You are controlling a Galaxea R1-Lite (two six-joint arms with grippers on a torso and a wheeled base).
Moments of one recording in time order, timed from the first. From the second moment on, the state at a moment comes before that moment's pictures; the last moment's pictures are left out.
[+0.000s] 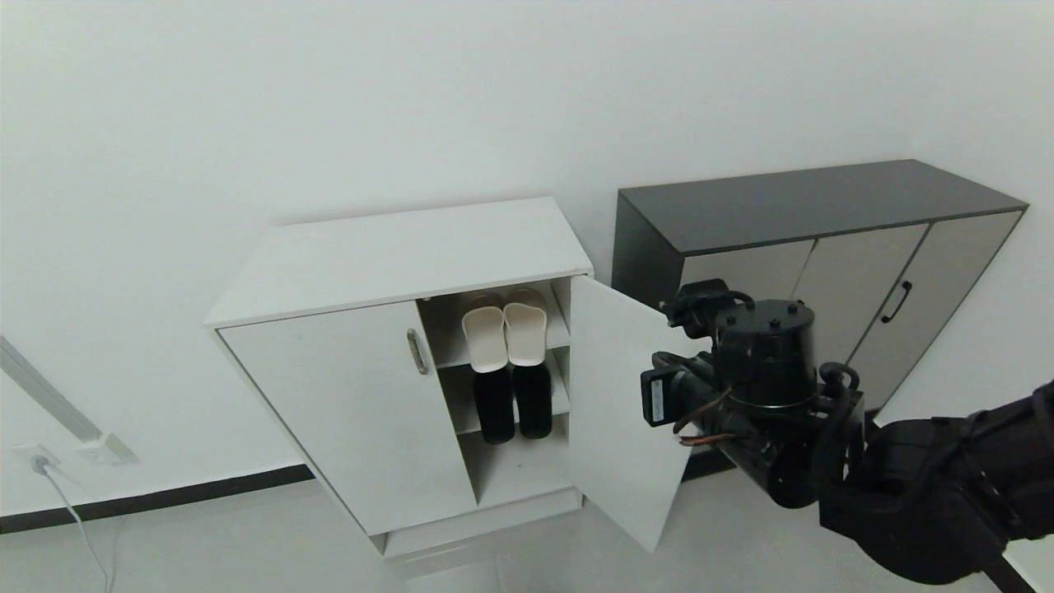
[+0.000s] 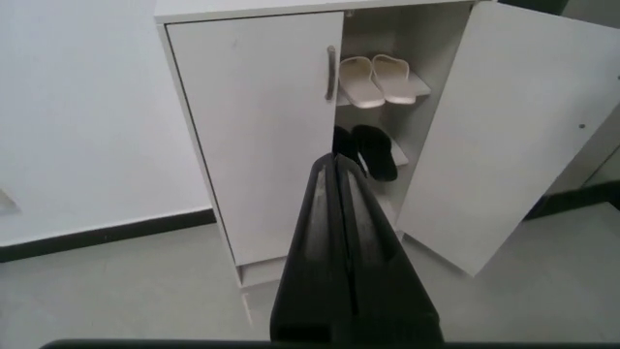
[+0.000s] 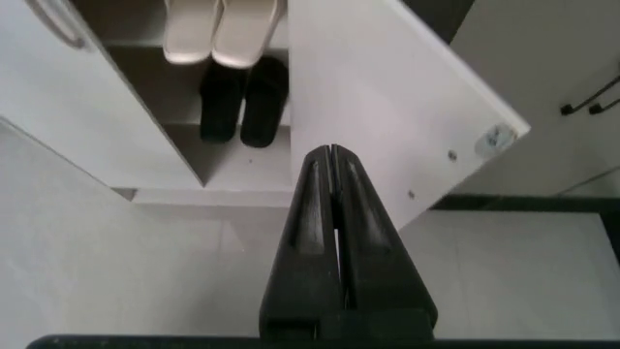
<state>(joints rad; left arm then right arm) 0.00 0.00 0.00 0.01 0.03 -0.01 0.76 1.87 -0.90 -0.73 -0.50 0.10</state>
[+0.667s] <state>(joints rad) 0.00 0.00 0.00 0.00 0.03 -0.01 0.49 2.02 -1.08 -0.72 -0.41 0.12</state>
